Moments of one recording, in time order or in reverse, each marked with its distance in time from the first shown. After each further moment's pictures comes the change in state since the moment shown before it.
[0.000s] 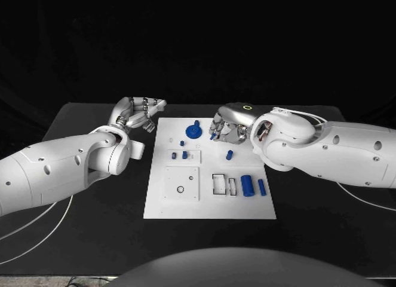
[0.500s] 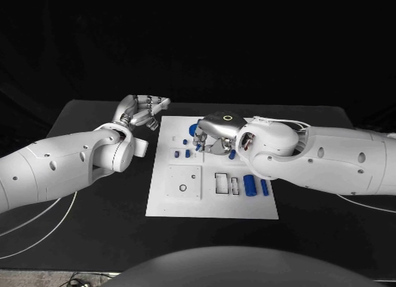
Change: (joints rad) left arm 0.000 0.004 0.000 -0.006 0.000 0.002 -0.001; left_hand 0.000 0.000 0.000 0.000 0.000 0.000 0.000 0.000 0.000 0.000 0.000 0.000 0.000 0.000 0.000 0.000 0.000 0.000 0.000 0.000 0.000 0.000; right arm -0.026 0.077 0.000 0.020 -0.130 0.053 0.026; right_hand 0.000 0.000 0.003 -0.003 0.000 -0.005 0.004 -0.003 0.000 -0.004 0.004 0.000 0.000 0.000 0.007 0.000 0.001 0.000 0.003 0.003 0.000 0.000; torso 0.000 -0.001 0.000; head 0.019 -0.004
